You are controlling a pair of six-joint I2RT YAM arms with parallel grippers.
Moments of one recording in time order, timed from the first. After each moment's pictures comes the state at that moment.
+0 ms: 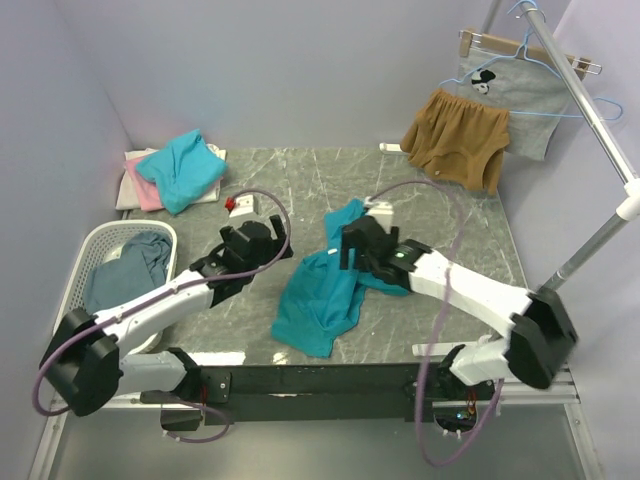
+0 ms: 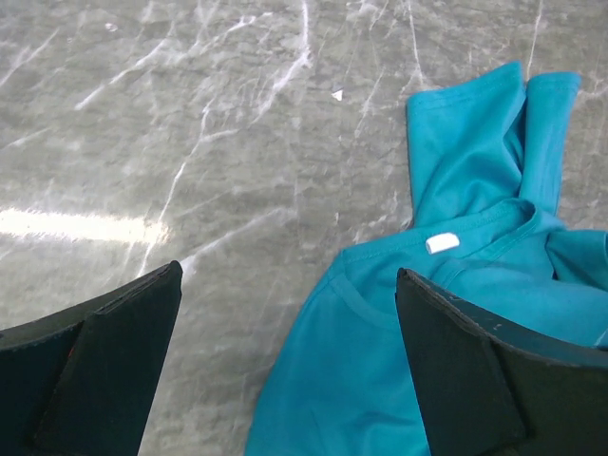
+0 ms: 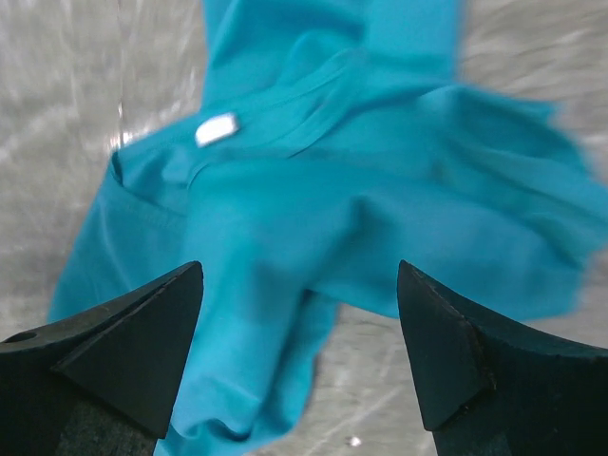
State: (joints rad) left arm -0.71 1.19 0.74 -0.11 -0.49 -0.69; right arm 0.78 1.29 0.95 -0.51 0.48 0.65
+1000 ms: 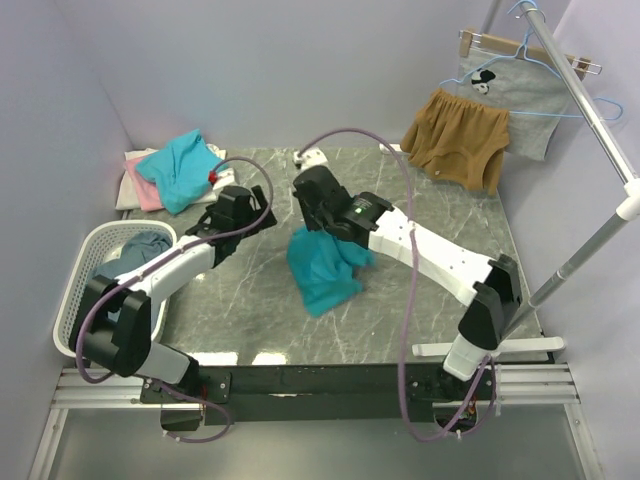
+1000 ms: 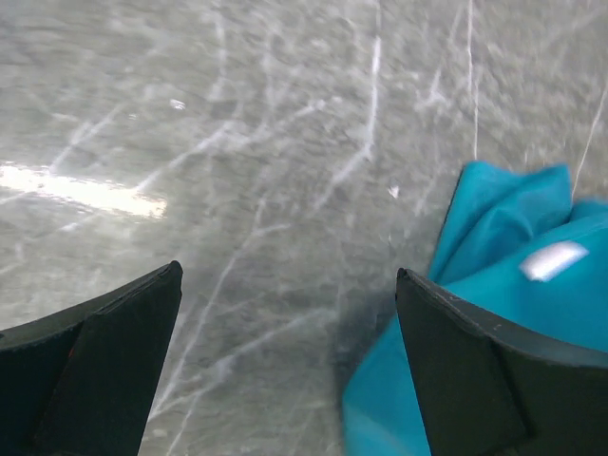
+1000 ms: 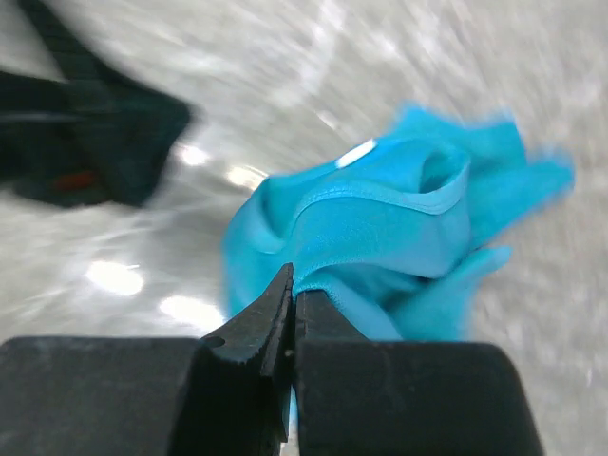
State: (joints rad) left arm -0.44 1.44 0.92 -0.09 -0.29 -0.66; right arm 0.88 1.69 1.60 -0.63 0.42 0.30
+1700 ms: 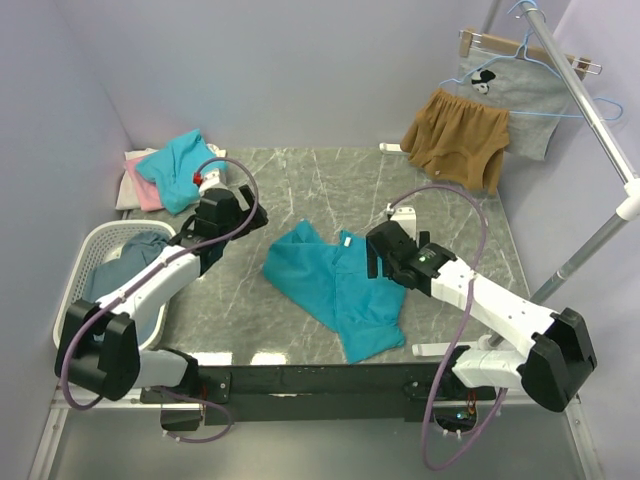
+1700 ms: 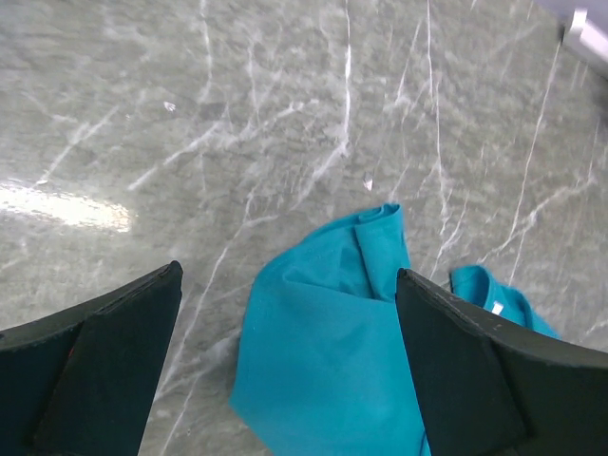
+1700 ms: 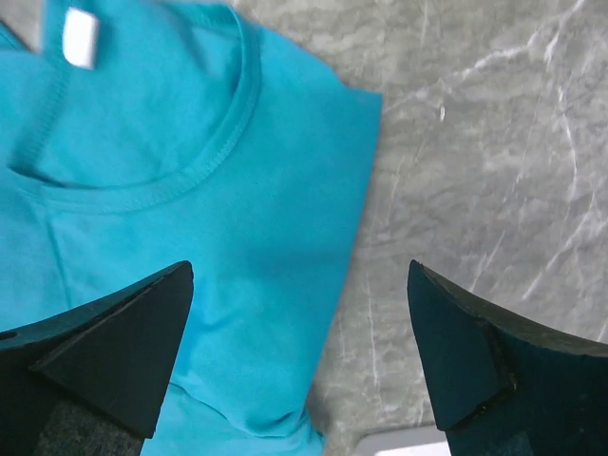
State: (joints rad) left arm -0.37 1.30 0.86 -0.09 -0.20 -0.67; right arm 0.70 1.21 0.89 -0.69 0.55 0.52
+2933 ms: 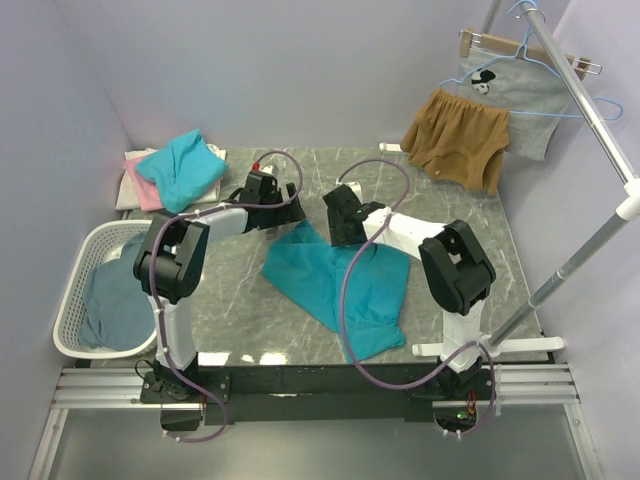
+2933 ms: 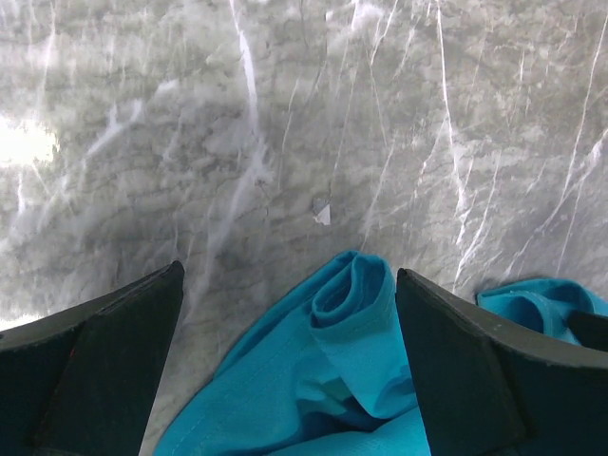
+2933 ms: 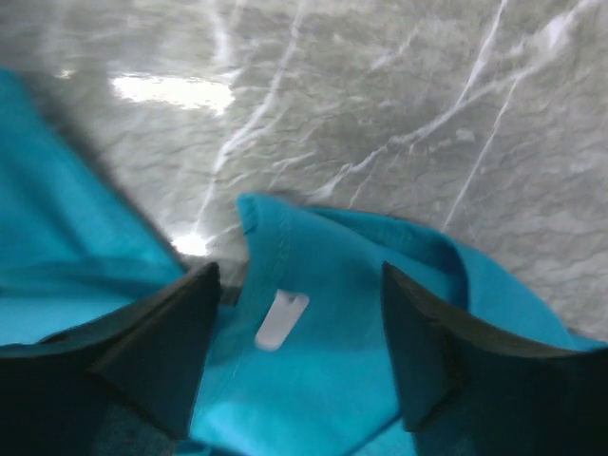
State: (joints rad) left arm -0.38 1.99 1.26 -0.02 0.13 -0.55; right arm 0.62 1.91 1.33 -0.44 0.36 0.41
